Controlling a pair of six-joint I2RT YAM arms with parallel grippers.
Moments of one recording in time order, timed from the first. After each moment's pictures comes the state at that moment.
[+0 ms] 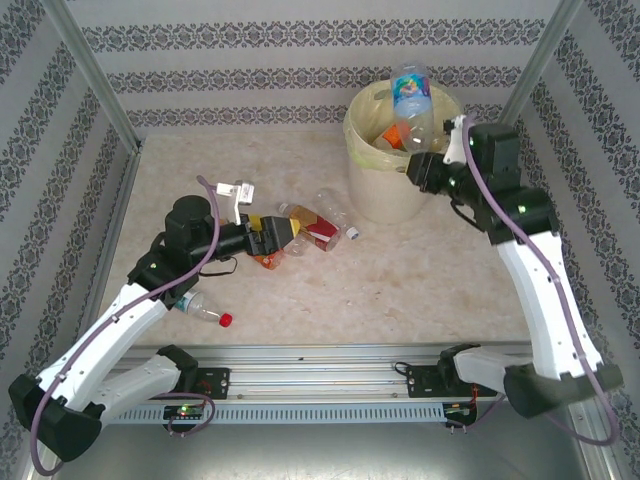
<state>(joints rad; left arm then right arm) -0.49 0.94 0.93 -0.26 0.49 -0.66 0.22 1.23 1.60 -0.91 -0.18 0.37</state>
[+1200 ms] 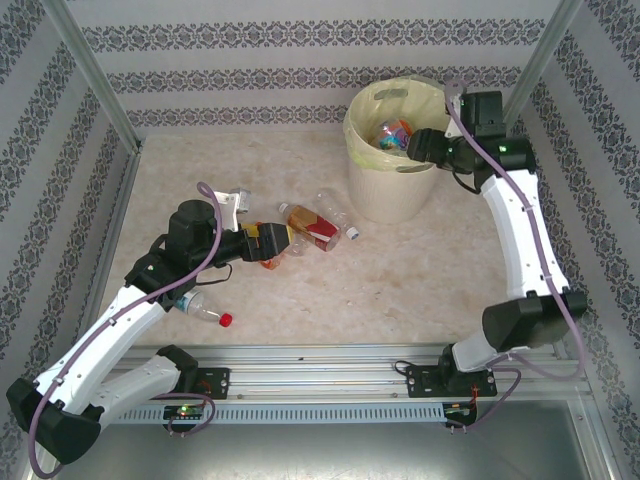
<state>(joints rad) -0.49 0.93 0.93 -0.43 0.36 -0.60 0.08 1.50 1.75 -0.99 -0.14 0.31</state>
